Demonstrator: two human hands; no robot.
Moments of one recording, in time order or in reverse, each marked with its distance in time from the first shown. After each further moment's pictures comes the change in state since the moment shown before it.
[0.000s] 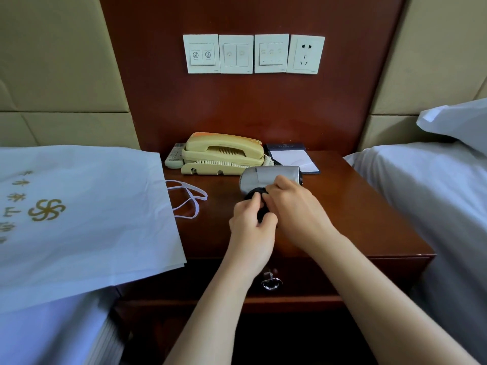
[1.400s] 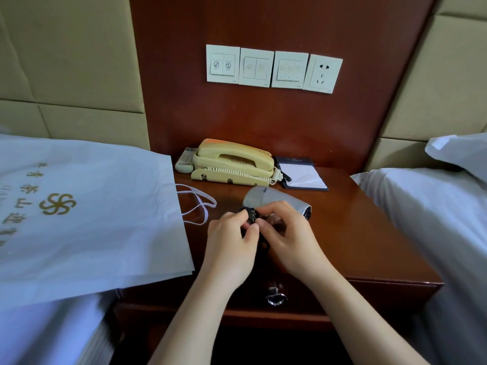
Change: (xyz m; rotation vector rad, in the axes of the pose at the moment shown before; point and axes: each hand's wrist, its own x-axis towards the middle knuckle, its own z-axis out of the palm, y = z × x) left_hand 0.000 -0.011 -0.043 0.327 0.122 0.145; right_hand -0.013 -0.042 -0.018 0.868 0.043 0.216
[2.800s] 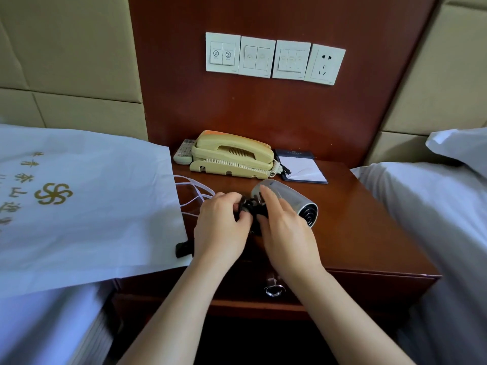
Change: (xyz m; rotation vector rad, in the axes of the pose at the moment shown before) left_hand 0.014 -0.004 -0.001 0.154 0.171 0.020; right_hand -0.008 -0.010 0.011 -0.603 0.040 -0.013
